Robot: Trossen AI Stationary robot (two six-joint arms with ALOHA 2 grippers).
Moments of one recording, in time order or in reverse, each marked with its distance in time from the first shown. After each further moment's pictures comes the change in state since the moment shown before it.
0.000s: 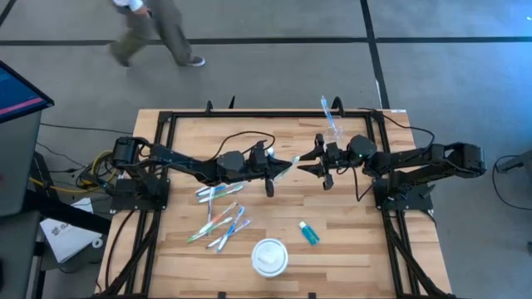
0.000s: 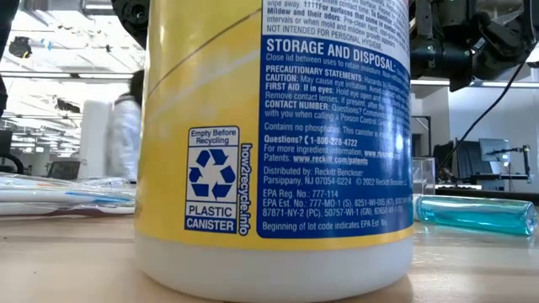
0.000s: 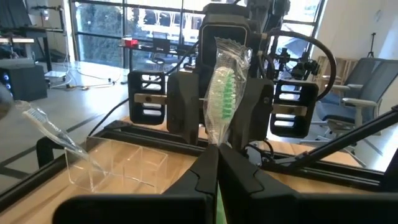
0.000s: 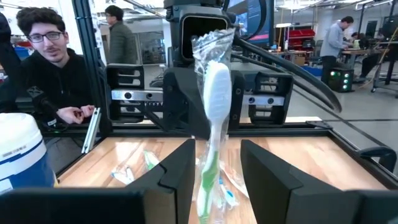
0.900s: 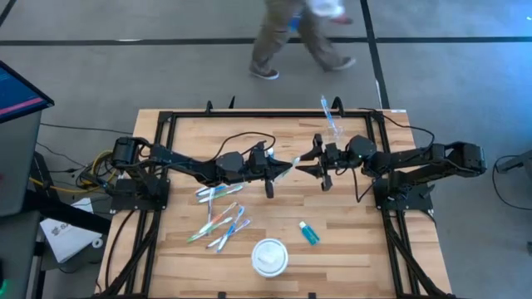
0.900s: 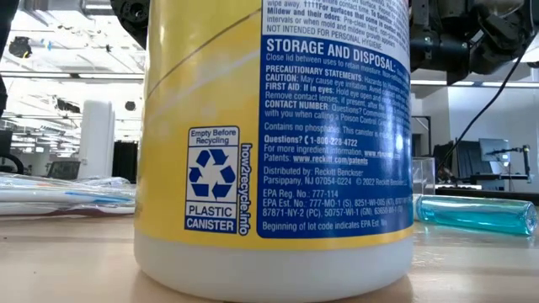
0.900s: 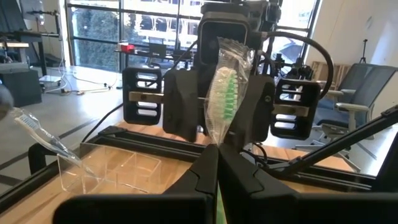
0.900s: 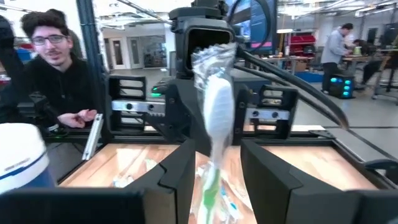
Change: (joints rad) left arm -0.006 0.000 0.000 0.026 0.008 0.000; right arm 0.039 0.000 0.039 -0.020 0.042 -0.010
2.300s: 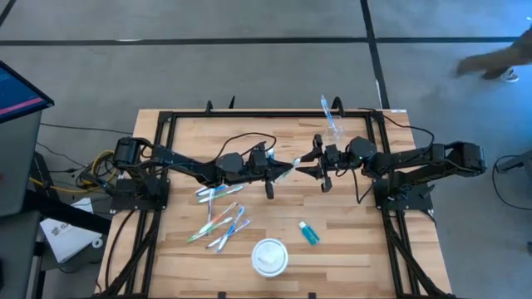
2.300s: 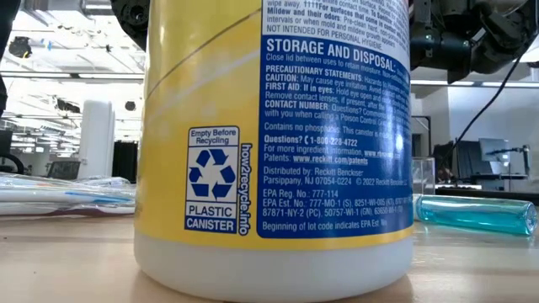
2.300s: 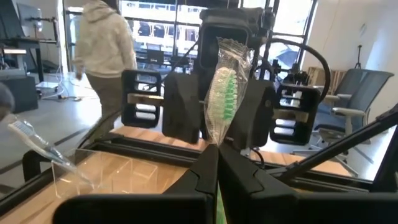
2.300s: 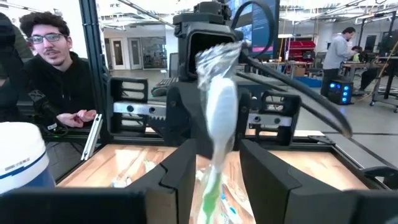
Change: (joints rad) left arm -0.006 0.017 -0.001 0.051 0.005 0.007; right arm 0.018 0.000 0.000 0.012 0.013 -0.021
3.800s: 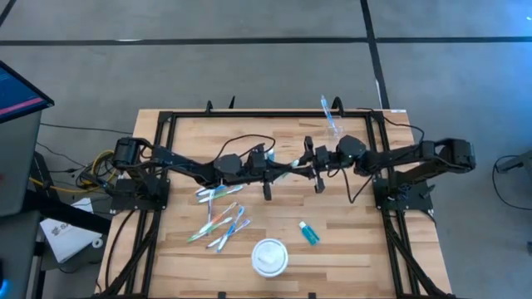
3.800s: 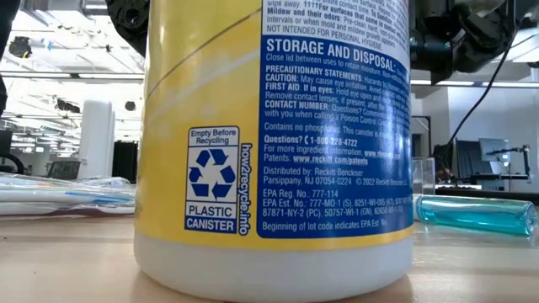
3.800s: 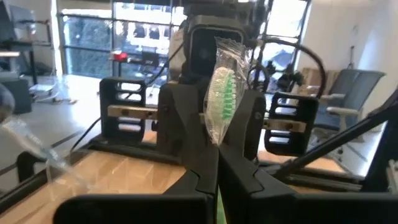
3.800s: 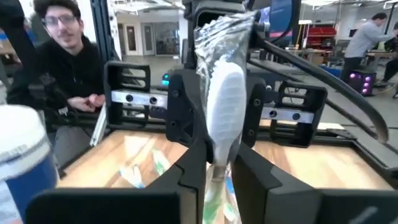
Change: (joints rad) left arm 0.000 -0.001 -0.033 0.034 0.012 0.000; right arm 0.011 0.103 0.089 -0.028 -0.060 -0.020
